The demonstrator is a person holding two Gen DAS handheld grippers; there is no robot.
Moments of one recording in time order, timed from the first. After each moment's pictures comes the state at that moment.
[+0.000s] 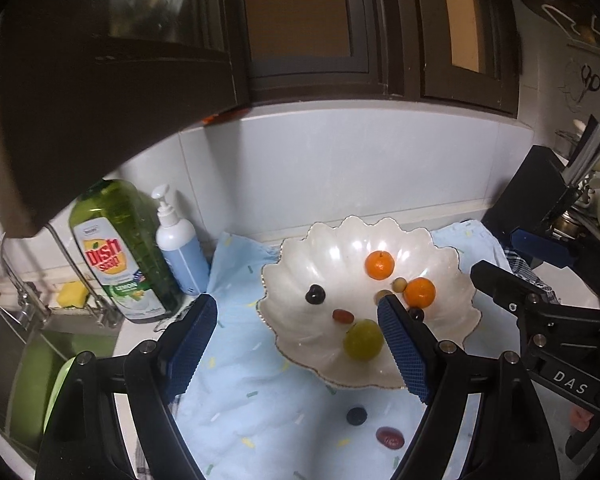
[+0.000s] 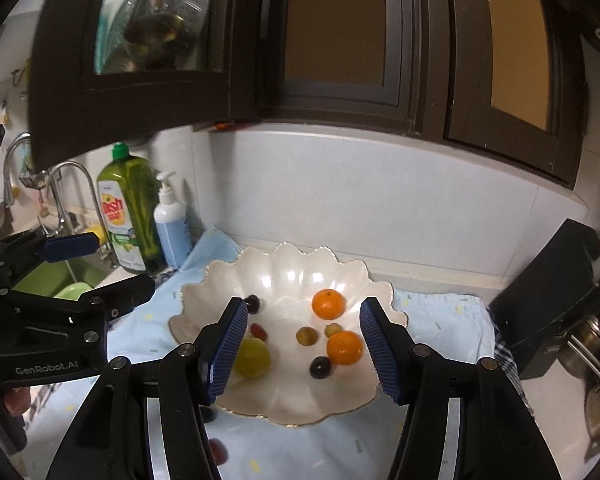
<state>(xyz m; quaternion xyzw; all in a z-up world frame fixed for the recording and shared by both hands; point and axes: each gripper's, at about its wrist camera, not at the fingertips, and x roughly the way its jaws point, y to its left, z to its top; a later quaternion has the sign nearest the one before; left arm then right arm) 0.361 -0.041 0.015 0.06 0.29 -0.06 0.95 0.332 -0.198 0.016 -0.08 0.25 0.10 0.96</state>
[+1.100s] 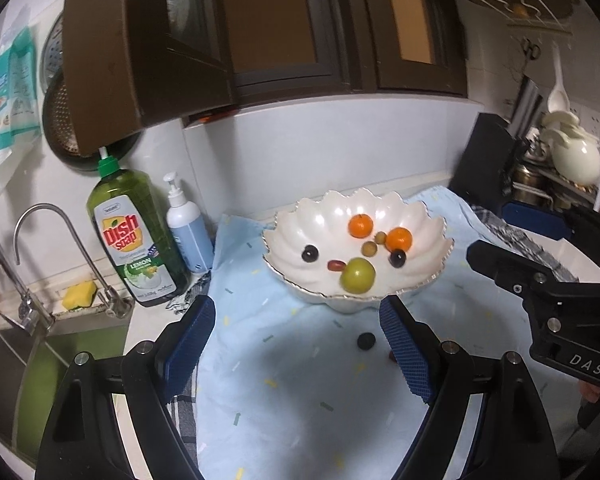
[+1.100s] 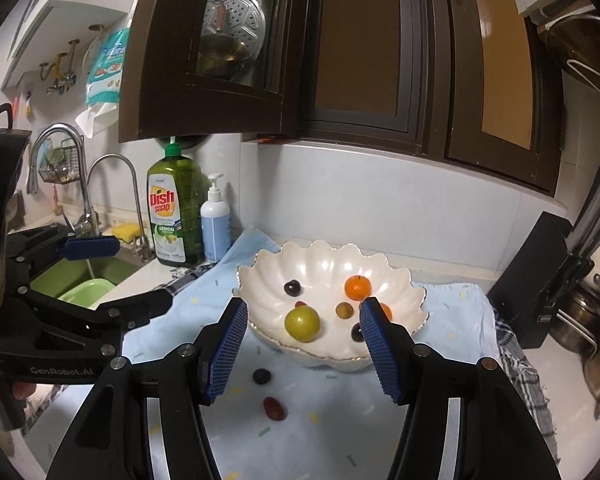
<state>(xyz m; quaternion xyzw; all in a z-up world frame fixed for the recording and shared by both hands) 0.274 -0.004 -0.015 0.10 0.26 -0.12 0.95 0.233 -0.152 -0.008 -0.09 0.20 0.09 0.97</state>
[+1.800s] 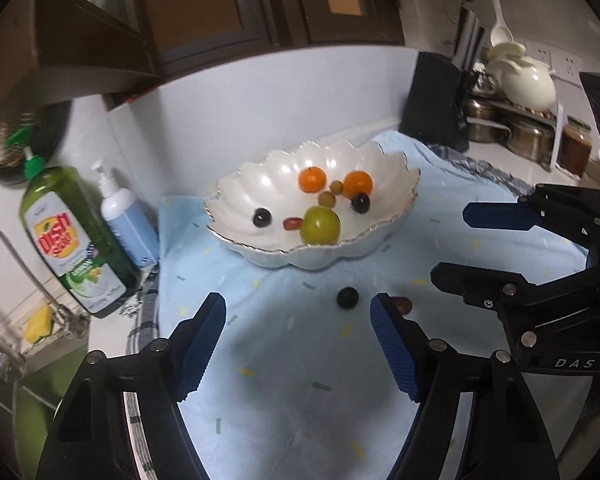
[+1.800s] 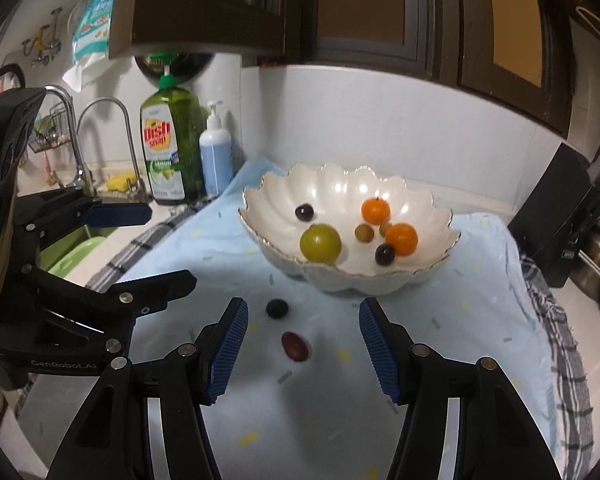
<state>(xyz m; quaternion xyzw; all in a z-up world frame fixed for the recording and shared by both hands) 0.296 -0.012 -0.071 0.17 0.29 -0.22 0.92 0.248 -0.142 -0.072 -0.07 0.30 0.09 0.95</state>
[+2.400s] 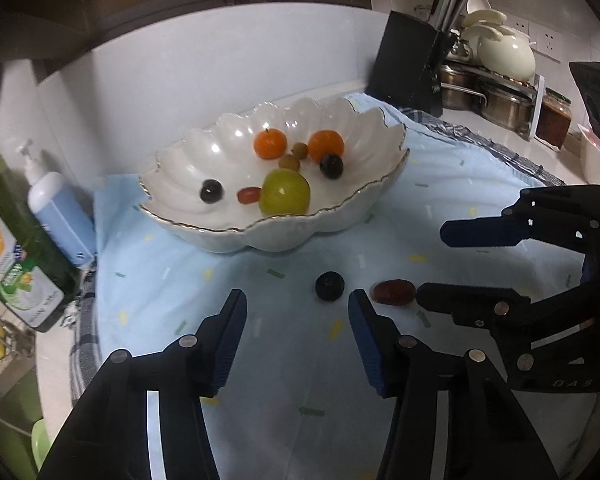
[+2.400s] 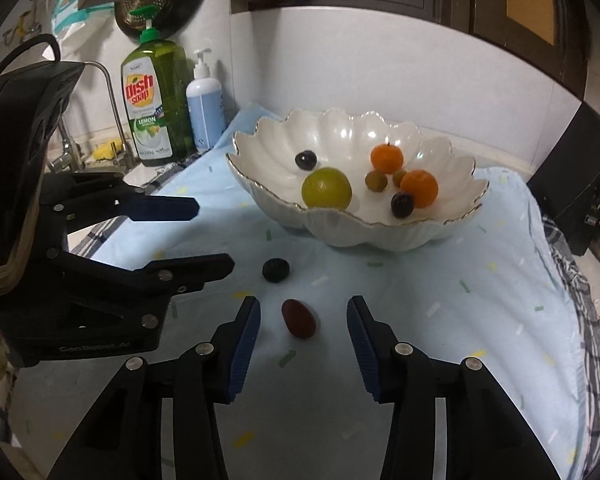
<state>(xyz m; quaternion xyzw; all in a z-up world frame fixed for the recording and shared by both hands) 0.342 -0.030 -0.115 0.18 0.34 -0.30 0.88 0.279 -0.143 -0.112 -0.06 0.37 0.08 0.92</state>
